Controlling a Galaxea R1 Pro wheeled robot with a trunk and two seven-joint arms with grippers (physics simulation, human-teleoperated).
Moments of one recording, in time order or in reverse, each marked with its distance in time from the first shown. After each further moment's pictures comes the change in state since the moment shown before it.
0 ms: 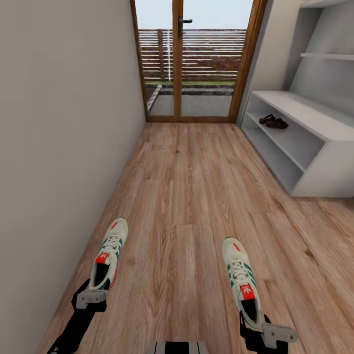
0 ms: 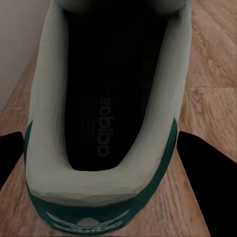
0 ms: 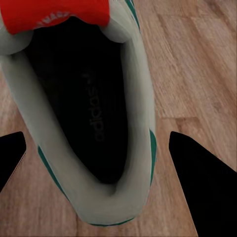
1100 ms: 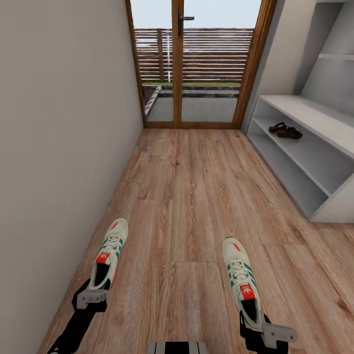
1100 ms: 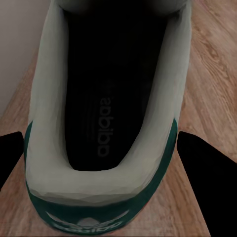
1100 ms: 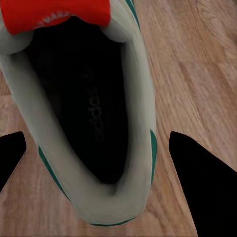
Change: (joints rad) left arm -0.001 0.000 -0.002 0.001 -0.004 0.000 0.000; right arm 0.000 0.000 0.000 0.000 0.000 0.000 0.000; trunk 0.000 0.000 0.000
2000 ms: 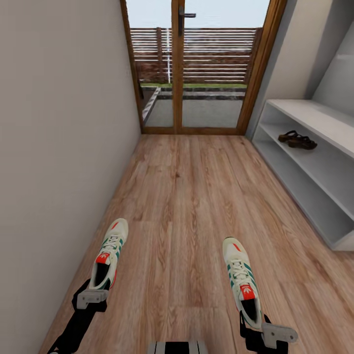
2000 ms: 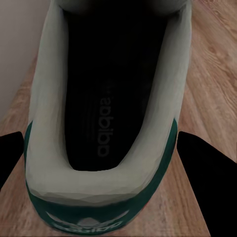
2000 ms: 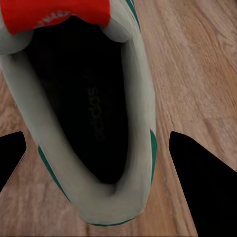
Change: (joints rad) left arm 0.000 0.000 0.000 0.000 0.000 0.000 0.000; right arm 0.000 0.000 0.000 0.000 0.000 0.000 0.000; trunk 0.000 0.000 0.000
